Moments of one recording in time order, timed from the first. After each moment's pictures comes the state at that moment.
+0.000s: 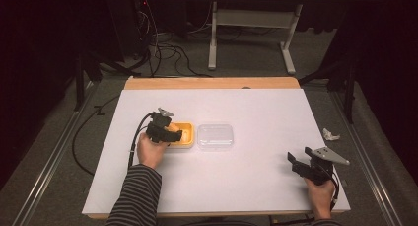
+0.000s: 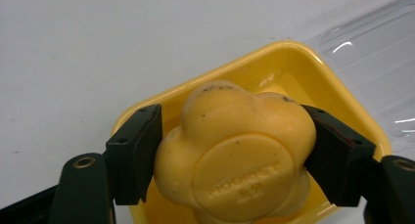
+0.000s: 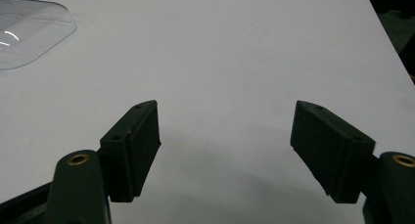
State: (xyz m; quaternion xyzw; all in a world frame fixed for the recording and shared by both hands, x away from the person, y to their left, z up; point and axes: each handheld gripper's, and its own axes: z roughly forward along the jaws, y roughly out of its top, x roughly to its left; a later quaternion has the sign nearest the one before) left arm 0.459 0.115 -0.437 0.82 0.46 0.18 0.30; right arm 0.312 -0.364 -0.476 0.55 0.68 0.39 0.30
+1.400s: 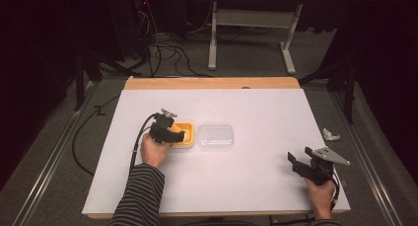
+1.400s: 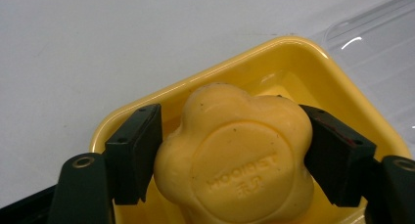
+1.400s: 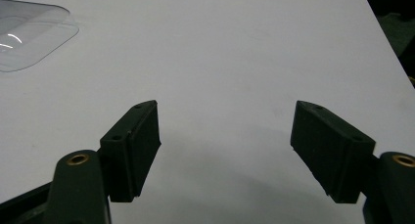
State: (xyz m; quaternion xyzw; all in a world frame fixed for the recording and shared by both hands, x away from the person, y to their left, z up) left arm 0.464 0.108 -0.448 0.82 0.46 0.18 0.29; right arm 0.311 -0.365 -0.476 0.55 0.67 0.39 0.30
